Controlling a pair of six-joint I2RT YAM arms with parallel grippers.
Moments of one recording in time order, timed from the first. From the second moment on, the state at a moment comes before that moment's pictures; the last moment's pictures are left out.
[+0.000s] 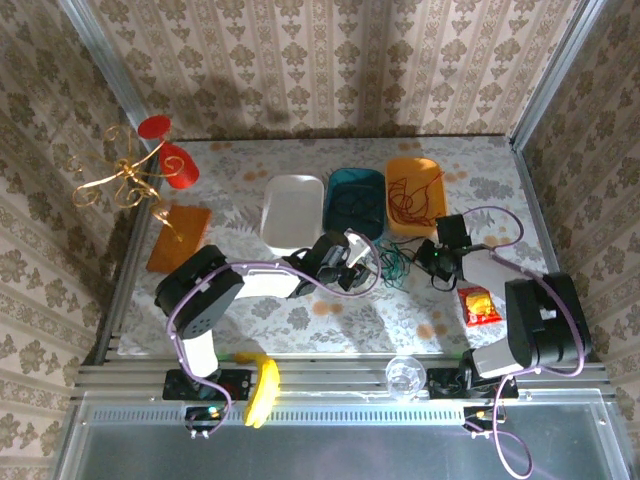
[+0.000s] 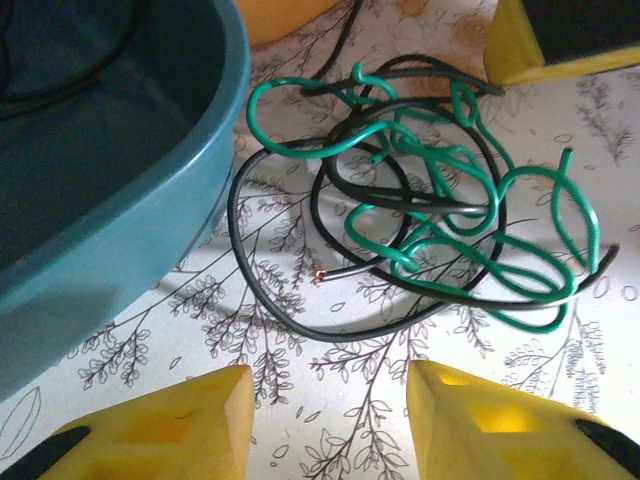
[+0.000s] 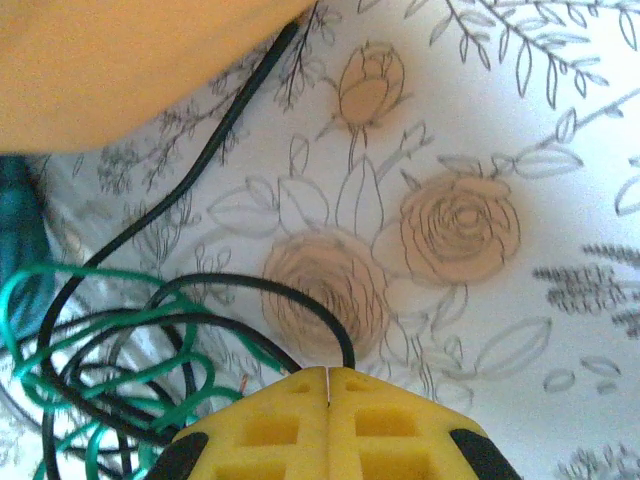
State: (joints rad) left arm -0.96 1.80 0.90 0.24 0.10 -0.05; right arm 0.12 1.43 0.63 -0.24 -0.16 0.70
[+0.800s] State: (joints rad) left arm -0.96 1.87 0.97 0.13 0.18 0.01; right arm 0.24 1.29 0.66 -0.40 -0.20 0.56
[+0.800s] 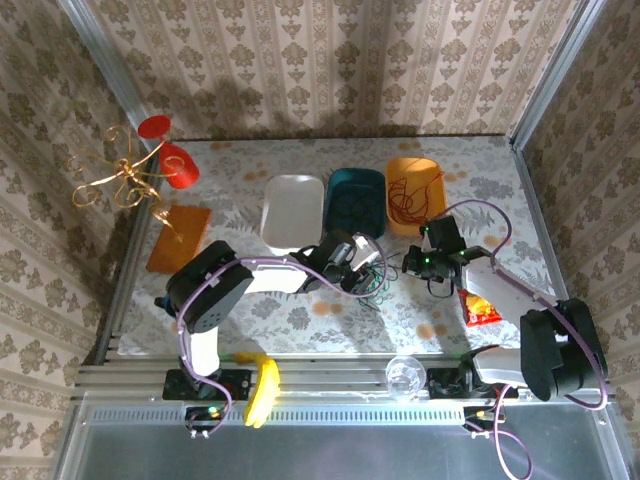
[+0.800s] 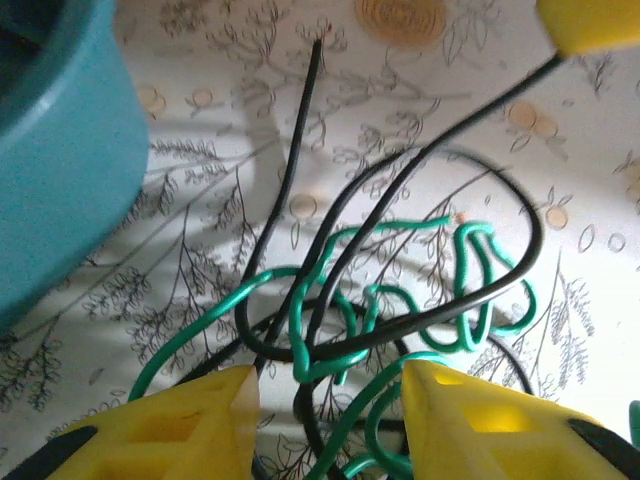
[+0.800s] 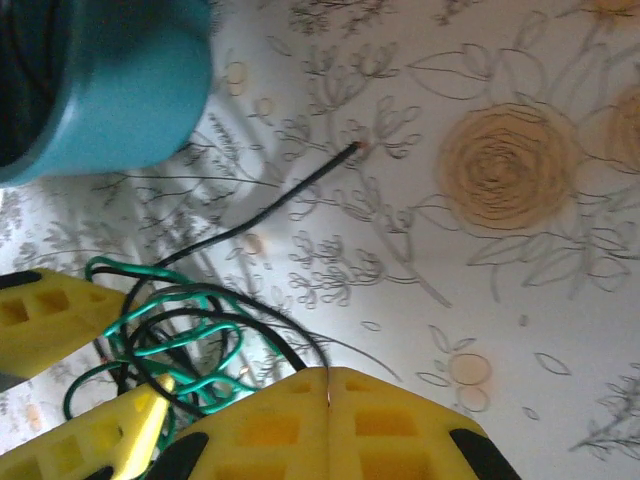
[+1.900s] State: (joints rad) left arm -0.92 1.80 0.79 0.26 0.12 -0.02; right arm -0.30 1.01 0.89 -0.71 0.16 0.68
